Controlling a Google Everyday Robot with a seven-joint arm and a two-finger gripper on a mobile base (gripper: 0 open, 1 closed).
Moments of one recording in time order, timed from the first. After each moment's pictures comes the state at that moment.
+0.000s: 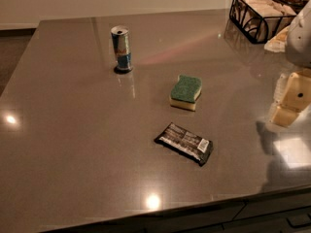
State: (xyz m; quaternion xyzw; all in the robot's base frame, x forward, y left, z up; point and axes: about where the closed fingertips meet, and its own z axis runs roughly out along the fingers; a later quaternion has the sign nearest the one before) arm 0.438 -0.217 0.976 -0.60 0.78 -0.03 0.16
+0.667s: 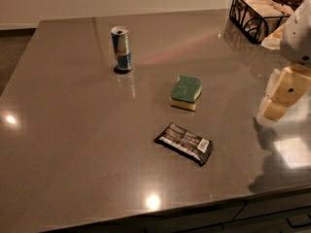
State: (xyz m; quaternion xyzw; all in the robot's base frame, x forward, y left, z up) arm 0.451 -0.211 0.976 -0.59 0.79 -0.02 0.18
